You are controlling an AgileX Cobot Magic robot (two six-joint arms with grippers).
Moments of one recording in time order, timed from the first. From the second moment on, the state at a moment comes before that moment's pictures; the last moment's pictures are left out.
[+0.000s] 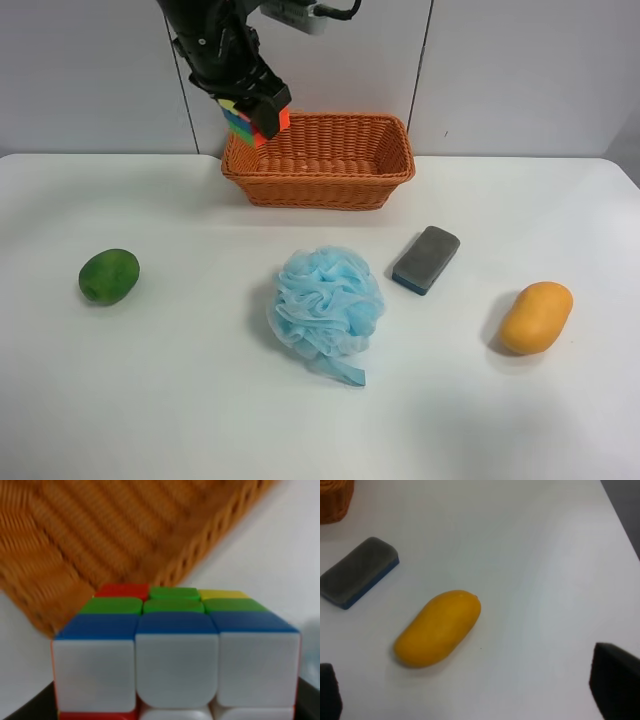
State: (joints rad) left arm -0.49 2.06 -1.95 -0.02 1.05 0.28; right arm -0.03 -0.01 -0.48 -0.02 1.05 0.04
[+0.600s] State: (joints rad) left arm -0.49 2.41 -2.21 -0.08 0.81 0.28; right arm -0.03 -0.01 -0.48 -0.02 1.05 0.04
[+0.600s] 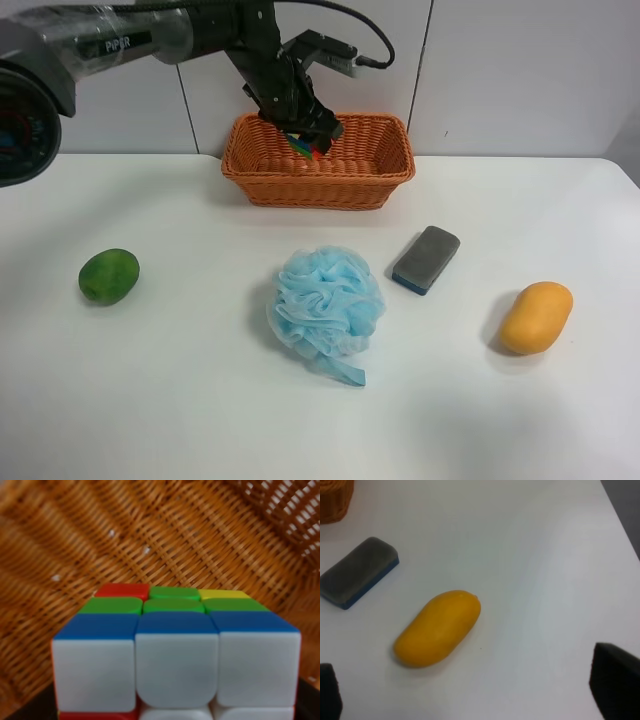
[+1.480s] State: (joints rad) left arm -0.48 2.45 -2.21 -0.08 0.76 0.25; right arm -0.03 -0.01 -0.48 -0.02 1.05 0.04
